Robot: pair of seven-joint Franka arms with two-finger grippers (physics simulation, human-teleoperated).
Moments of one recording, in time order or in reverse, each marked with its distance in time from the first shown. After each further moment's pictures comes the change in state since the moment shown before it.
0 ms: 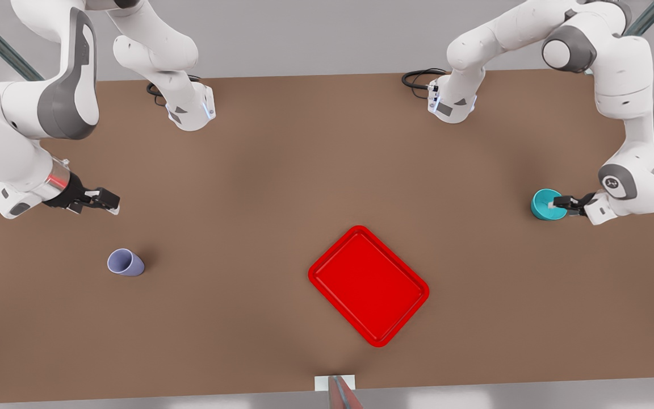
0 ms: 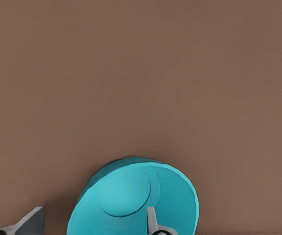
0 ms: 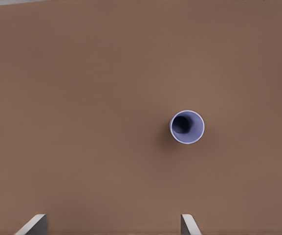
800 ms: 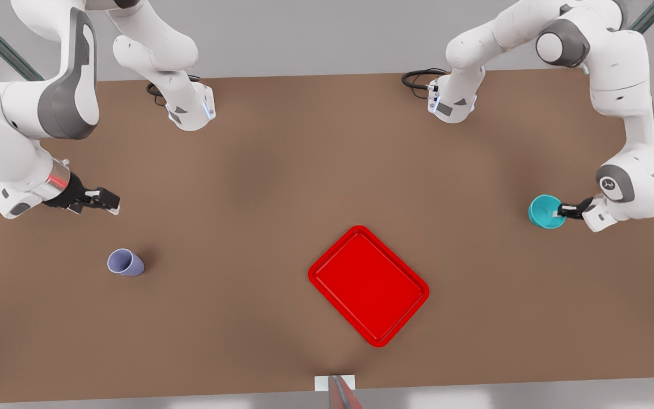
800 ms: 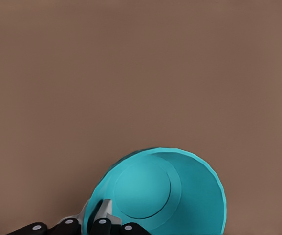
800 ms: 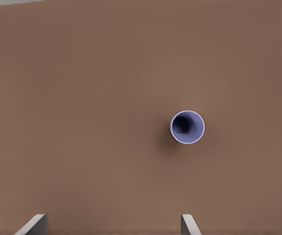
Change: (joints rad) left arm -0.117 -0.099 -0.011 0.009 0.028 -0.029 -0.209; right arm 0.002 0.000 0.000 0.001 0.001 -0.001 0.000
